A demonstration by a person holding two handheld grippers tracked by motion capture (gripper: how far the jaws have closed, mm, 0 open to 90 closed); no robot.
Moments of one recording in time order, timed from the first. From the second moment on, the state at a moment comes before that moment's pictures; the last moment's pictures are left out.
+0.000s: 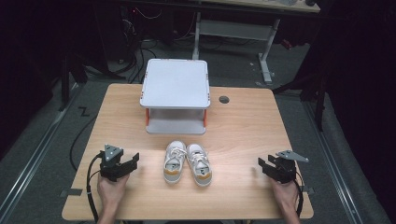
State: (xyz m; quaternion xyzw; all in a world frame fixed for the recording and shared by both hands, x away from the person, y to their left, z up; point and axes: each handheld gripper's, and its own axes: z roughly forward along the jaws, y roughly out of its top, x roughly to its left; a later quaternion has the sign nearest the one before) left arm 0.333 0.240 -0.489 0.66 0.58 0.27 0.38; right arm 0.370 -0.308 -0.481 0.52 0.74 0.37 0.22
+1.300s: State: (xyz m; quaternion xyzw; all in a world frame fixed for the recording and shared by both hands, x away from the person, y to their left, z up) left arm 0.341 0.237 -0.507 0.69 0.60 0.26 0.31; right arm 0.374 -0.174 -0.426 0.31 0.86 0.39 0.11
